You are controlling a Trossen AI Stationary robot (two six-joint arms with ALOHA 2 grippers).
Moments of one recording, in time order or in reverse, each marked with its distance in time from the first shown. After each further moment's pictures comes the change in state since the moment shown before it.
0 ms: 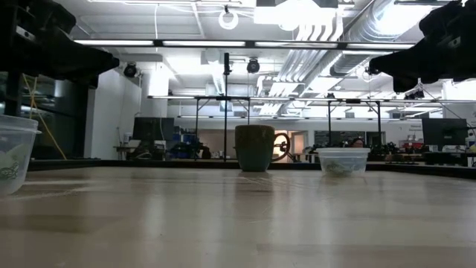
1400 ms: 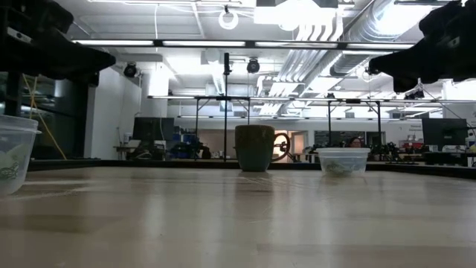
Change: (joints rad) left arm 0.000 0.000 0.000 -0.008 0.049 0.045; right arm 0.000 0.000 0.000 0.005 0.003 0.001
